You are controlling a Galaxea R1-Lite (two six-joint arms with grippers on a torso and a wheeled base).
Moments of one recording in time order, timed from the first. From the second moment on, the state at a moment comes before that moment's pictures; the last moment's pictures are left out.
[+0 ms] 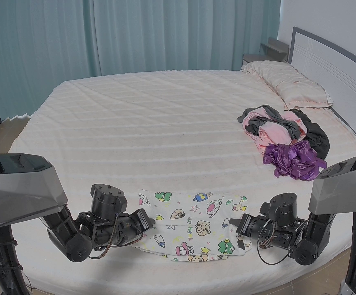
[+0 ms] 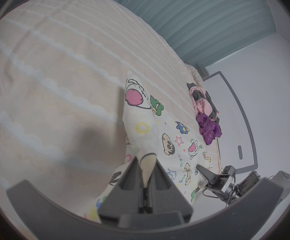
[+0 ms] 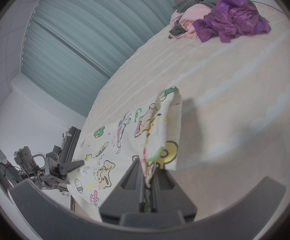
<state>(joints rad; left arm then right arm) -0.50 2.14 -0.54 -0.96 -0.11 -0.92 0.51 2.28 -0.39 -1.38 0.04 0.78</state>
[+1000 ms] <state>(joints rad) -0.51 2.13 -0.55 -0.96 -0.11 -0.92 0.46 2.25 -0.40 -1.38 0.04 0.77</state>
